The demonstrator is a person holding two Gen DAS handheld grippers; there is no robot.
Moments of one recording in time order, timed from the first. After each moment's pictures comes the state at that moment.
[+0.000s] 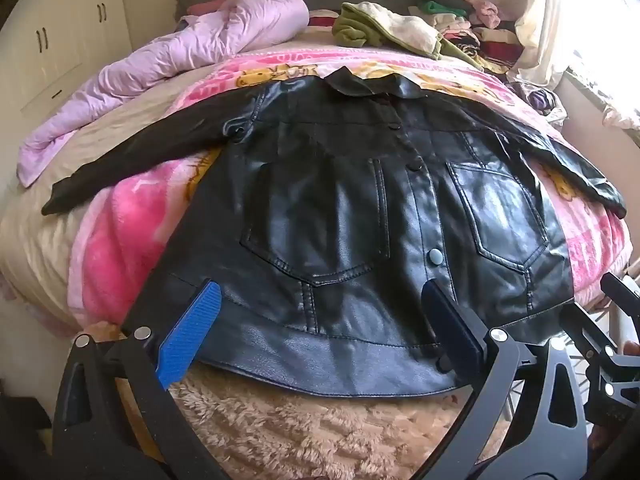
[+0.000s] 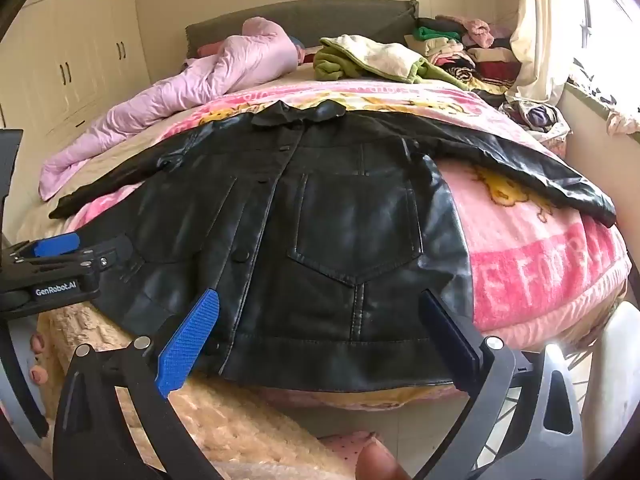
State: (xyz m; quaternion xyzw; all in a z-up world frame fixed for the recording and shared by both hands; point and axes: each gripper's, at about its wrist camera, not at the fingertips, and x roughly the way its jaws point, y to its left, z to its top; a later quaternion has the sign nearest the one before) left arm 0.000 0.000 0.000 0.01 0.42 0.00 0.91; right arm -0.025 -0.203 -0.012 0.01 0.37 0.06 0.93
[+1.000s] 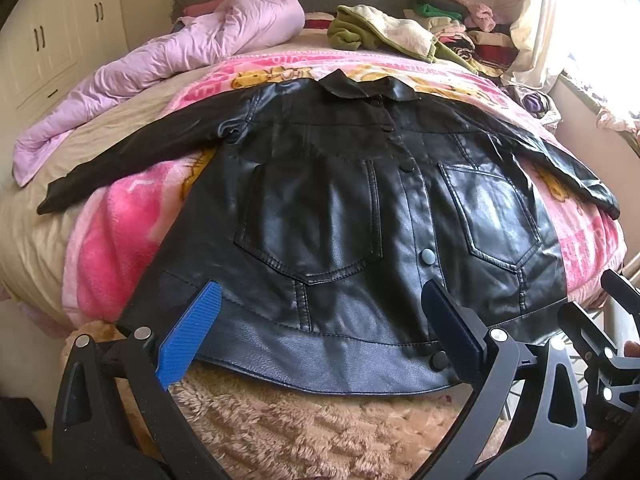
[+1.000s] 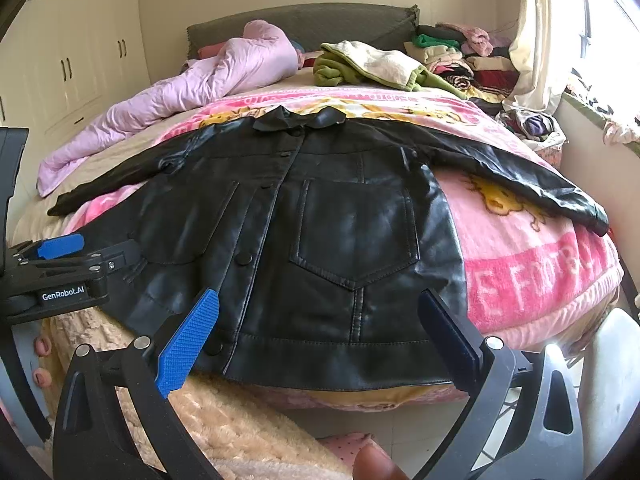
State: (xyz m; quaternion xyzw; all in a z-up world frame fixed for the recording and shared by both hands) left arm -0.003 -0.001 0.004 0.00 0.42 -0.02 0.91; right arm -0.030 -0.197 -0.004 0.00 0.36 0.05 0.93
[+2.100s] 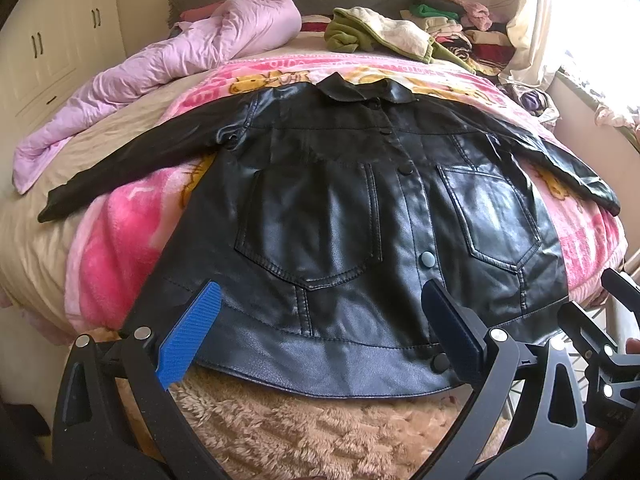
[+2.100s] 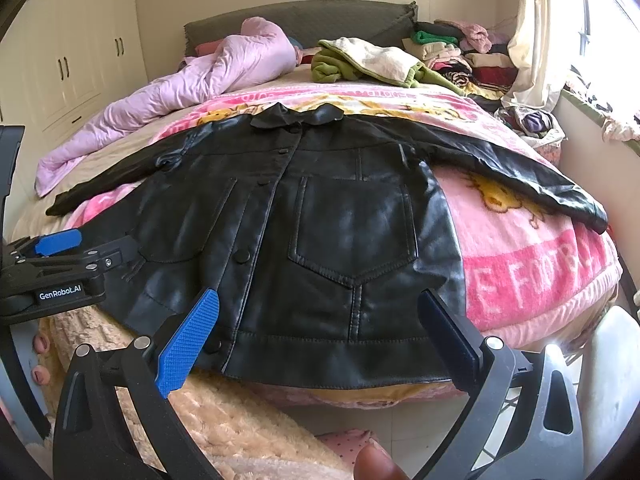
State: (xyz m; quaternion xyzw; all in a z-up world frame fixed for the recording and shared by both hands) left arm -0.002 0.001 0.006 0.00 0.42 -0.02 0.91; right arm -0.030 -0.199 -0.007 0.00 0.37 0.05 0.93
